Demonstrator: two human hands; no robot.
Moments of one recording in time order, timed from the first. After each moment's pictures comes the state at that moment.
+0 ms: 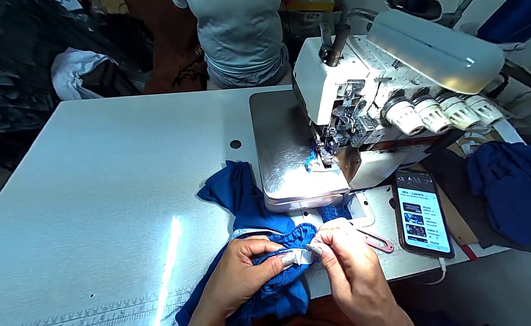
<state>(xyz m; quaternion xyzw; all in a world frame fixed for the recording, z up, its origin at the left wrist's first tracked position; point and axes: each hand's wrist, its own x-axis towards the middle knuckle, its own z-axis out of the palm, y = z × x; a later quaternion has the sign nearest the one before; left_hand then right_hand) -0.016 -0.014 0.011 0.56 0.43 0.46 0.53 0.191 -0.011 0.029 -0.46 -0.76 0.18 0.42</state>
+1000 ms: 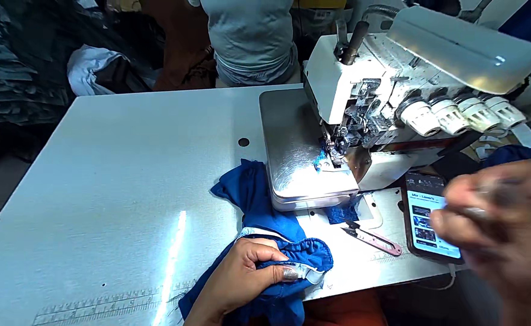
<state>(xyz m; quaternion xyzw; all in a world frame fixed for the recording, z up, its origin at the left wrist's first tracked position) -0.032 -0.011 0.009 0.65 0.35 0.43 0.52 0.290 0.028 0.109 -0.37 -0.67 0.43 0.48</state>
